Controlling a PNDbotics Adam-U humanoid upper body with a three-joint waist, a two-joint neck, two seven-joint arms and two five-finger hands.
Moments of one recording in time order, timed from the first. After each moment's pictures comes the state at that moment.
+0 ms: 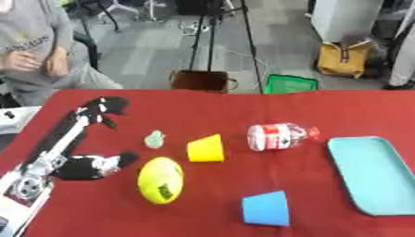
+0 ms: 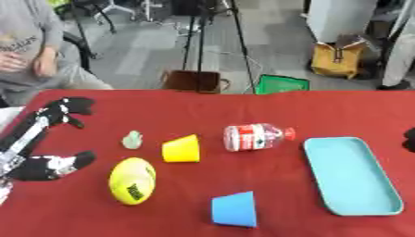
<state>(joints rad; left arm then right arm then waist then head) 0.06 0.63 0.12 -1.98 -0.32 -0.13 -0.14 -0.43 -0.46 -0.03 -1.64 -0.07 -0.52 0.58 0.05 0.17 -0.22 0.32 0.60</state>
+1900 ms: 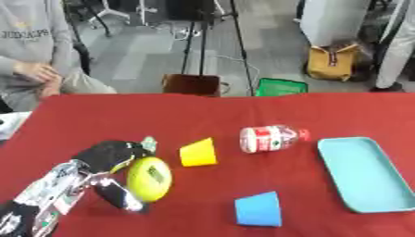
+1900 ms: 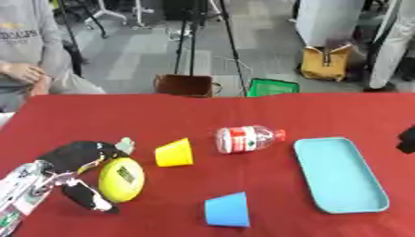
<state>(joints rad) -0.10 0.61 -0.07 -1.69 -1.08 -0.08 -0.34 -0.43 -0.45 -0.02 -1.63 -0.07 -0.52 0.59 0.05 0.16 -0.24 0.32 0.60</state>
